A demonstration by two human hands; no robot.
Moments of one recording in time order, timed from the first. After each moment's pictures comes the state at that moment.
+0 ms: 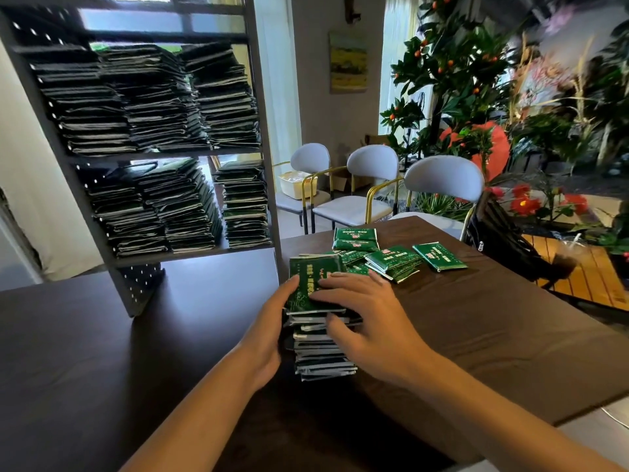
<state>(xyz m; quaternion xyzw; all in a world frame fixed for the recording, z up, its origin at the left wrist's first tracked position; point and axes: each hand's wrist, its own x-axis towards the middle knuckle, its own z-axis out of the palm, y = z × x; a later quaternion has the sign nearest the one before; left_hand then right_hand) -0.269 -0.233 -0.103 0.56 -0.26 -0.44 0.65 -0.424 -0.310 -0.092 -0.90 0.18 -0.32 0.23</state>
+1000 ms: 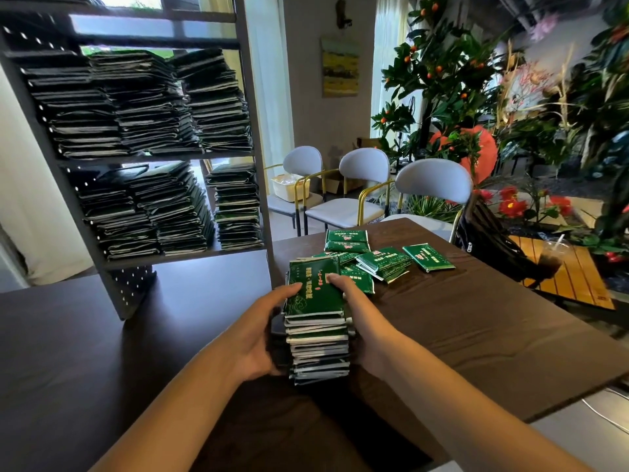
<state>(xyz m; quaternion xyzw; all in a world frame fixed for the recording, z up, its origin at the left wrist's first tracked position) -0.265 -0.226 -0.088 0.57 -0.16 -0.57 0.57 -0.400 -0.325 -0.098 -0.49 0.38 -0.18 0.76</state>
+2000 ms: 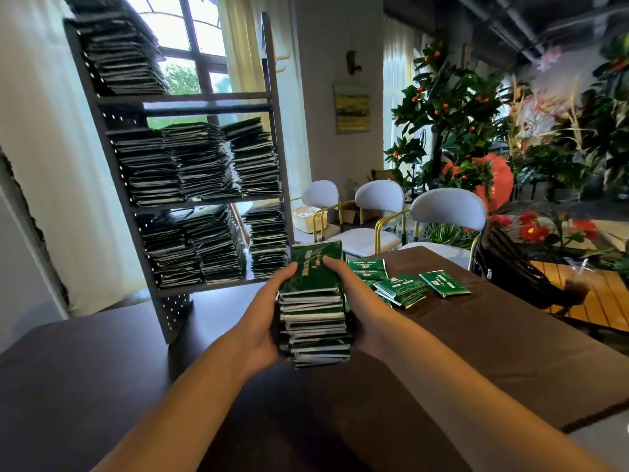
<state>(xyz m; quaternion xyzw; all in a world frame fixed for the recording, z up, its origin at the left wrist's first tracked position) -0.274 -0.187 -0.019 0.53 -0.22 -0.51 0.64 -0.395 -0.270 -0.011 -0.53 0.29 -0.20 0.77</state>
